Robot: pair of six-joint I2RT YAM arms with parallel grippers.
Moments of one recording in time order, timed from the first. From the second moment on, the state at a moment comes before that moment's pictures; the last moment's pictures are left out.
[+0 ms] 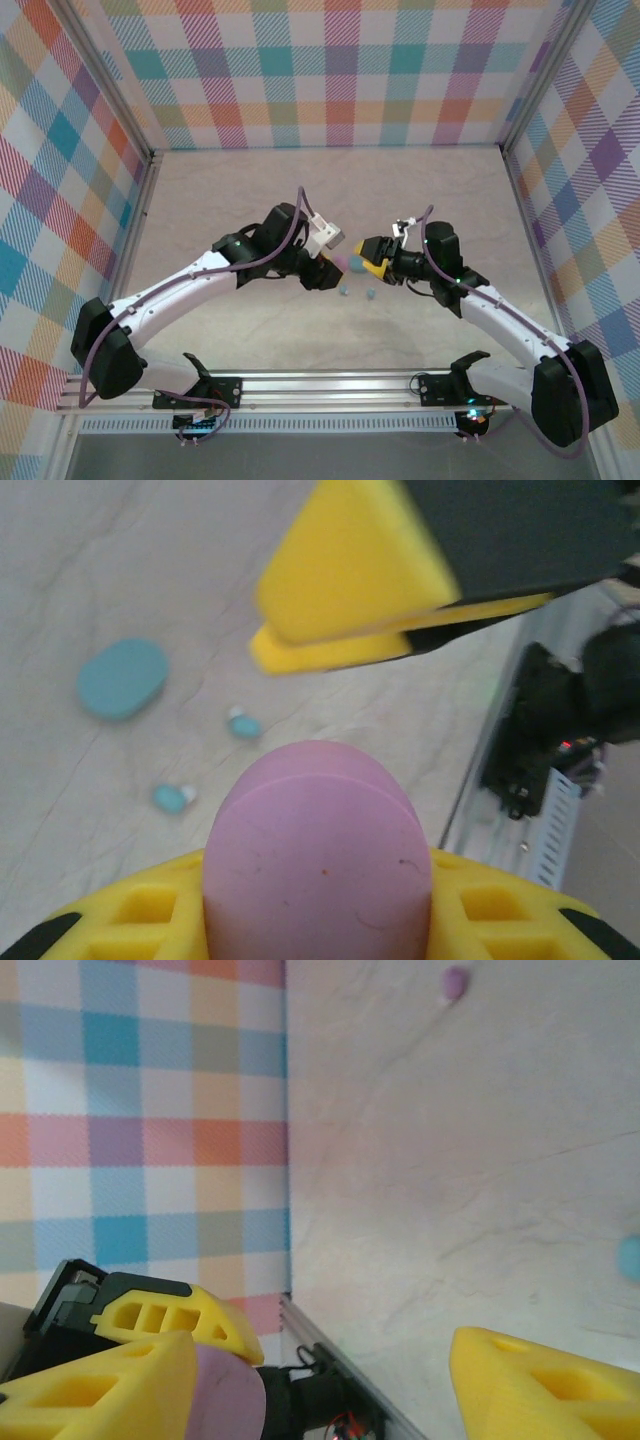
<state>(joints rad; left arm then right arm) -0.78 1.36 1.13 -0.55 0.46 -0.08 0.45 1.08 0.57 0.10 -0.71 1.12</state>
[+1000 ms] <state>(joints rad) -0.77 1.42 1.20 -0.58 0.41 0.04 0.58 1.19 0.71 0.05 -0.75 1.22</state>
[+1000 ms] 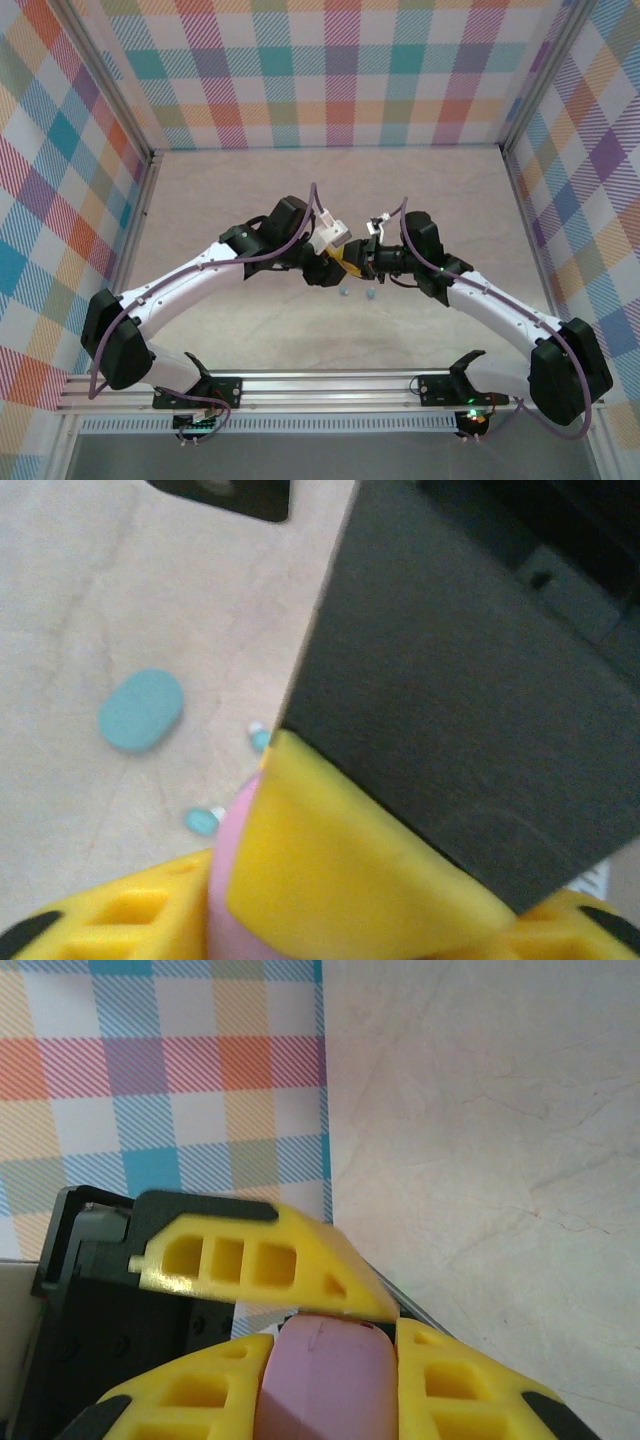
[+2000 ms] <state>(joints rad) -0.63 1.24 0.77 0.12 0.65 -0.34 0.57 1.24 0.78 0.01 -0.67 1.41</state>
